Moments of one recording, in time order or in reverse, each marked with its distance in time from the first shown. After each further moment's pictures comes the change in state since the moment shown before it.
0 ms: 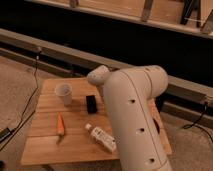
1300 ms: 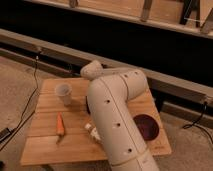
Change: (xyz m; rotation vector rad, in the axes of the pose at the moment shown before) arm -0.074 0.018 -0.033 0.060 -0.032 -0.109
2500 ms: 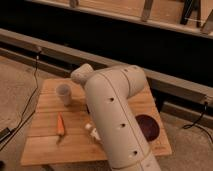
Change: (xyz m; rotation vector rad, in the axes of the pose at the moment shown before) arm 0.054 0.060 -0.002 -0.060 0.017 -0.131
